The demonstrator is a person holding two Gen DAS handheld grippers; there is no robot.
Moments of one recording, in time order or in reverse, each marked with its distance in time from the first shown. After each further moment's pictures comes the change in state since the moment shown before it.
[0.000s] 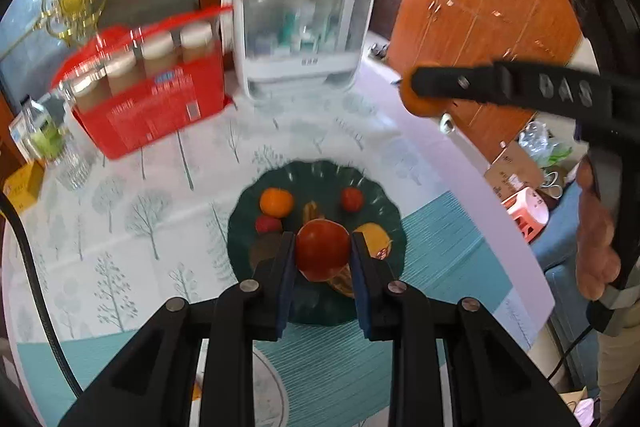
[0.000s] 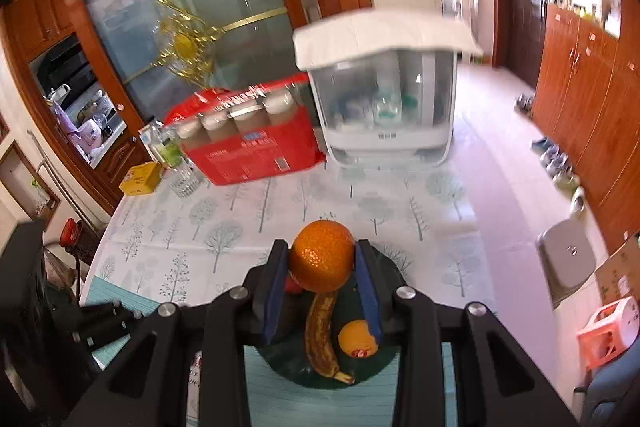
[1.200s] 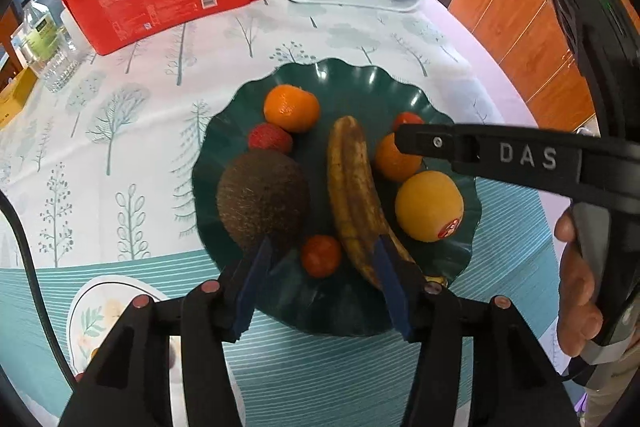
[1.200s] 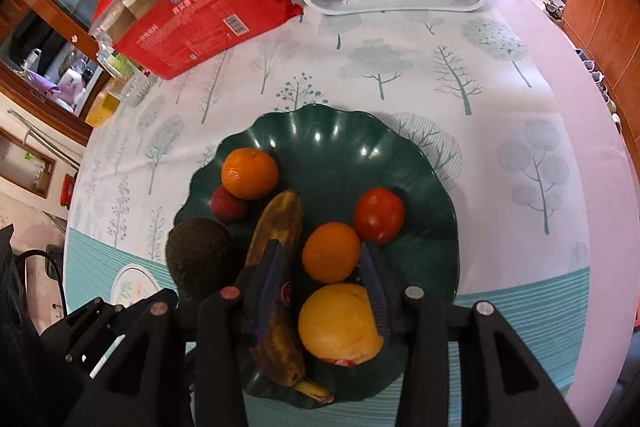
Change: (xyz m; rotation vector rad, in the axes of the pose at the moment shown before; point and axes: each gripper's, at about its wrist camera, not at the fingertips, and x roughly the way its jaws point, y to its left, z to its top) left arm 0.123 0.009 -0.047 -0.186 0.163 0.087; right arm 0.151 -0.043 -0.074 0.043 0.319 0.058
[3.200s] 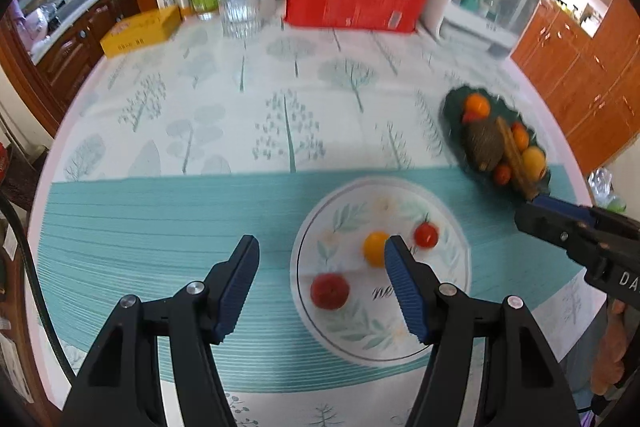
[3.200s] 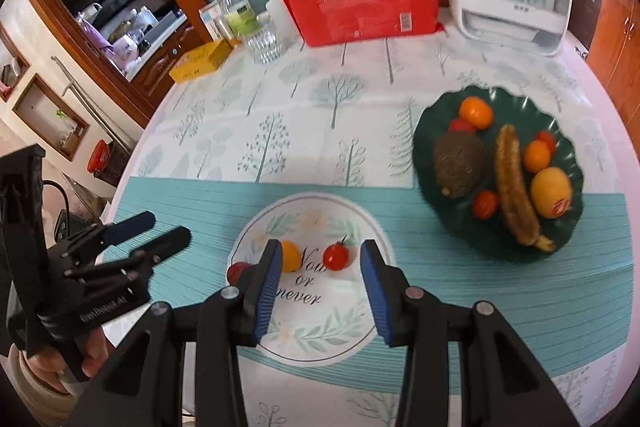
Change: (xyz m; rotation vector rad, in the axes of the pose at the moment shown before) left arm -0.127 0.238 -0.132 -0.147 -0.091 0.074; right arm -0.037 0.233 -0.127 -0.123 -0.068 0.020
